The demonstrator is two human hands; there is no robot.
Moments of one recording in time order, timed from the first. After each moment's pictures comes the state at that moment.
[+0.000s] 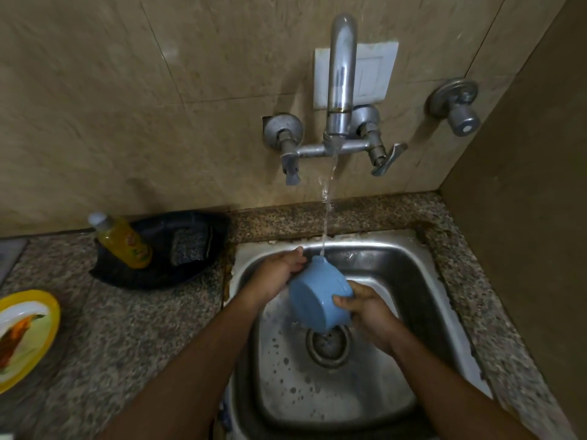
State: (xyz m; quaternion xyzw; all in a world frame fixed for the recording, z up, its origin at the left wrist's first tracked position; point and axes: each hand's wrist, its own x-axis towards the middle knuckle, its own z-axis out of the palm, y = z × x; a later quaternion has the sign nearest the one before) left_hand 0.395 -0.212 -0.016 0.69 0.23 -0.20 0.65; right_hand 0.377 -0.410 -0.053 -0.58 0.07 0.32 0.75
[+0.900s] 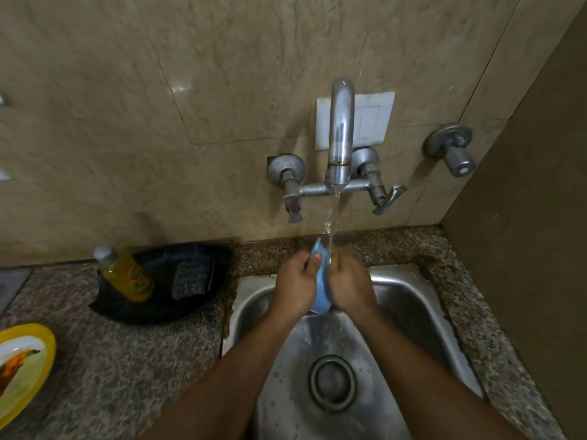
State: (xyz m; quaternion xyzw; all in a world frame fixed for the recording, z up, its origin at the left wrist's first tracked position) left_hand 0.431 -0.248 0.010 0.81 0.16 0.03 0.57; right_hand 0.460 -0.349 0.002 -0.93 -0.09 -0.01 0.34
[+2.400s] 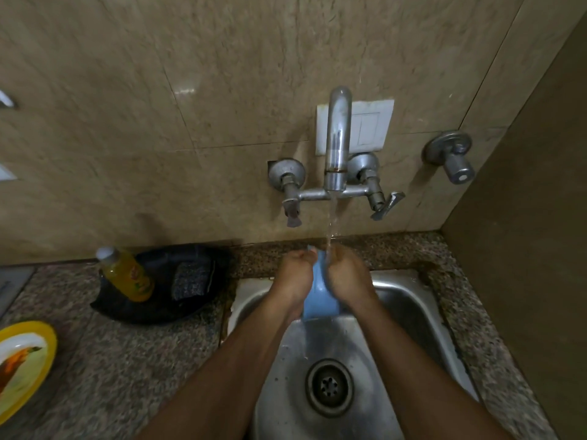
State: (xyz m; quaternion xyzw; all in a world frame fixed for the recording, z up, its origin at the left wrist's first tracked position) left_hand 0.437 -0.254 0.044 0.62 0.28 -0.05 0.73; right_hand 0.467 -0.352 0.023 -0.92 -0.07 0.03 0.38
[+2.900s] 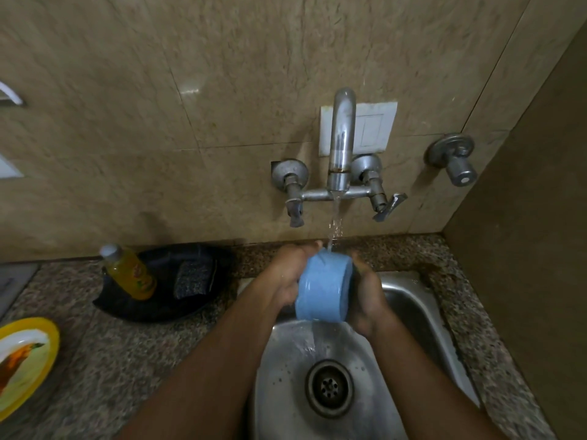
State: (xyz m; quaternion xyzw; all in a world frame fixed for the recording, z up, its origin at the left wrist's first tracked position) left_hand 0.443 -0.237 0.067 0.58 0.24 -0.16 0.76; right_hand 0.450 -0.377 -0.002 -0.48 0.19 0.28 0.81
